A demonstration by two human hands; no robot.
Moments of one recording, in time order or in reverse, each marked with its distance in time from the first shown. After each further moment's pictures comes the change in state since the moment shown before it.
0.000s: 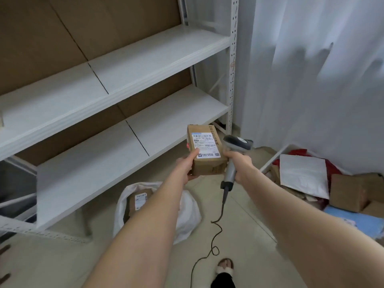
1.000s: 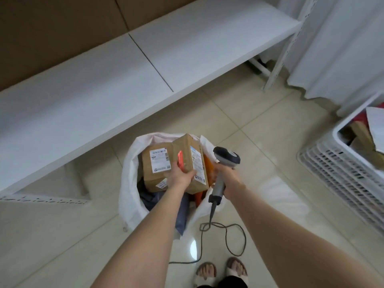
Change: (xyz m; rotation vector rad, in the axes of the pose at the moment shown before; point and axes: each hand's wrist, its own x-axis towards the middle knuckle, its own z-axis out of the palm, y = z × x) left_hand 0.273 -0.262 -0.250 0.490 0.270 -0.097; right_hand 0.196 0.356 0.210 -0.025 -0.015 0.224
